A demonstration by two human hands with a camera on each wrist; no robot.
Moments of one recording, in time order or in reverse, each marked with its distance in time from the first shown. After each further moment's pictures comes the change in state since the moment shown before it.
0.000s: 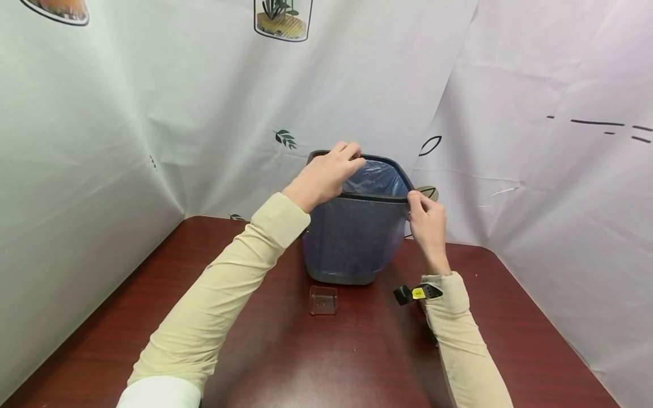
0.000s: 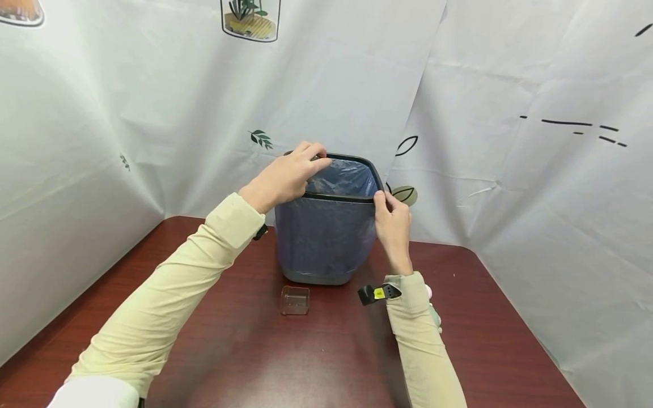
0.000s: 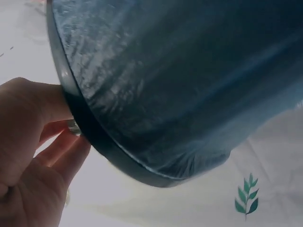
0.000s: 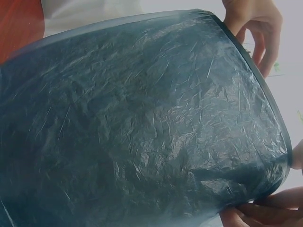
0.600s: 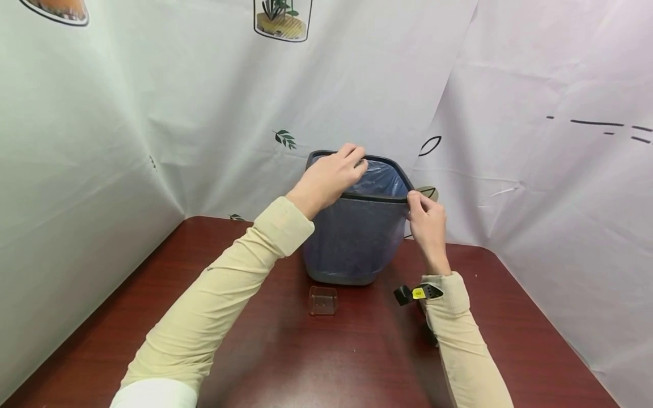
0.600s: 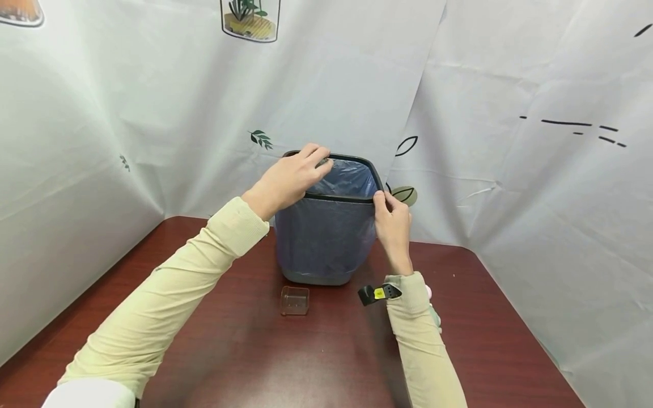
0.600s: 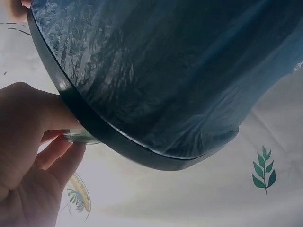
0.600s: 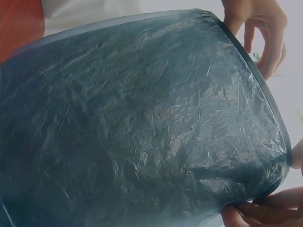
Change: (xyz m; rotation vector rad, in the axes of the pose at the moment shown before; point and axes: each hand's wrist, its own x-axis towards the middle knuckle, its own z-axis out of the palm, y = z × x) left_hand 0.000 0.008 0.003 0.309 0.011 0.088; right_hand 0.001 0.001 0.000 0.038 -0.020 0.003
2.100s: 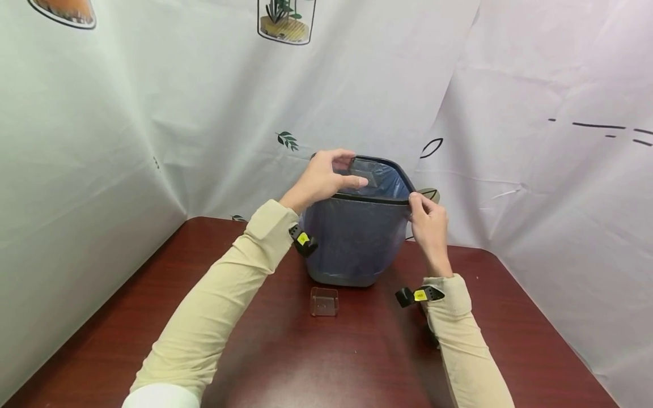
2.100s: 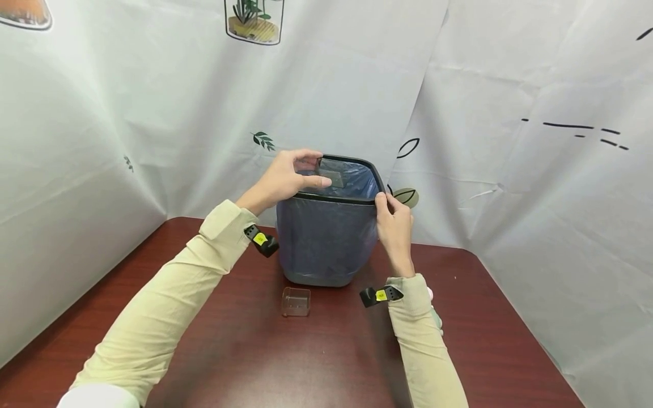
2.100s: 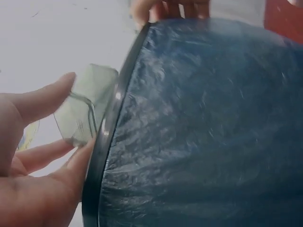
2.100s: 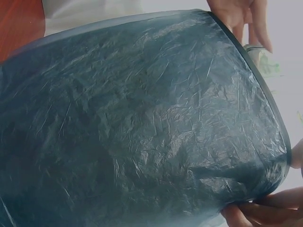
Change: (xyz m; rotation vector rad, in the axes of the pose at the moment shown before) left_hand -0.009 -0.011 0.011 -1.306 0.031 -0.632; right_hand -0.002 0.001 -0.002 -0.012 -0.015 -0.019
